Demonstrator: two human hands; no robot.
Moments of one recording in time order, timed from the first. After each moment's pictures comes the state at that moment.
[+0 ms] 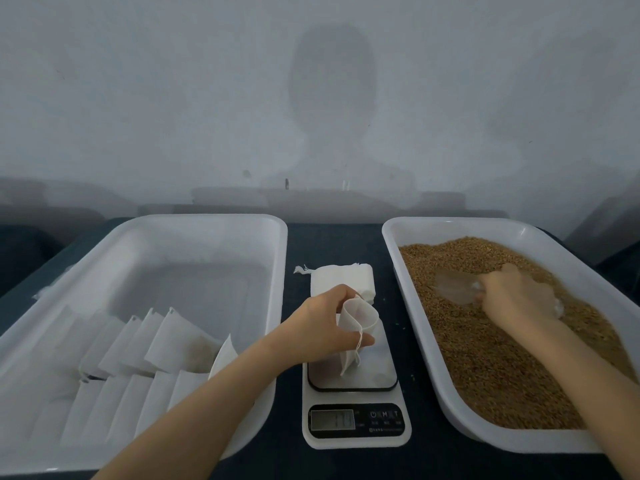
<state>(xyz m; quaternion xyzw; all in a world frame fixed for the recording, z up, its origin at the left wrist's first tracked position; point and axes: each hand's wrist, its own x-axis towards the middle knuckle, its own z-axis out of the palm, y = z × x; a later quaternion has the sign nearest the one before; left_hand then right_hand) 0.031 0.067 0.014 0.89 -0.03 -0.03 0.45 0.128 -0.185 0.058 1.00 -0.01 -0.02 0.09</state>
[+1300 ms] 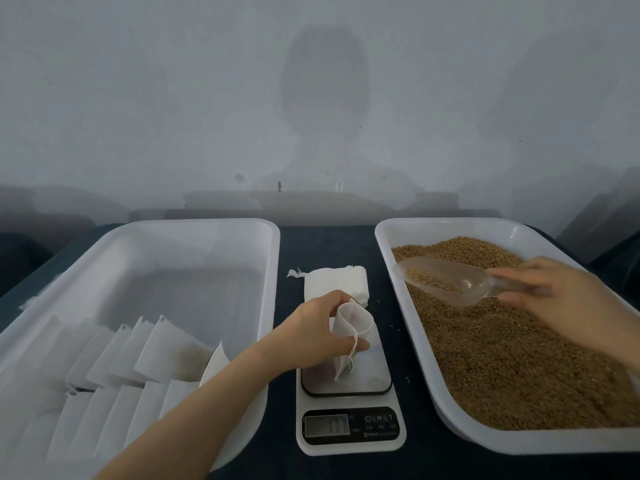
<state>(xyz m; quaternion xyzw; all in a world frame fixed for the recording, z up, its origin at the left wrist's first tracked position) 0.035 0.069 0.010 0.89 -0.04 -0.04 0.45 0.103 -0.246 0.085 0.96 0.17 0.03 -0.21</state>
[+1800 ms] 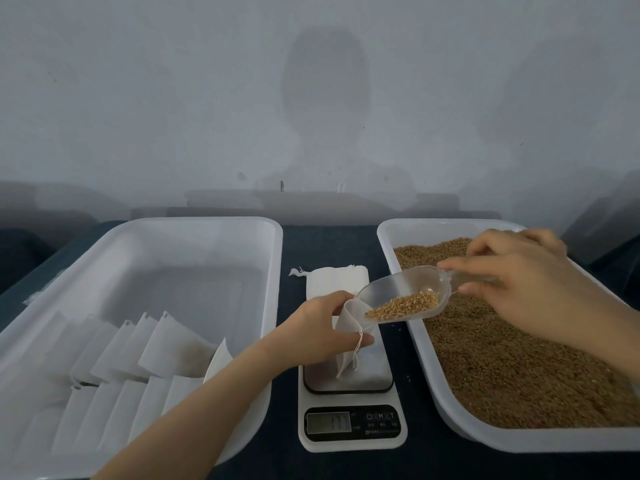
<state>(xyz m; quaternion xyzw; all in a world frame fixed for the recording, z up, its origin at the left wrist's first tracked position) 0.033 0.067 0.011 0.89 -0.05 -0.04 0.46 0.073 -0.192 0.126 0.95 0.30 0.10 -0.07</state>
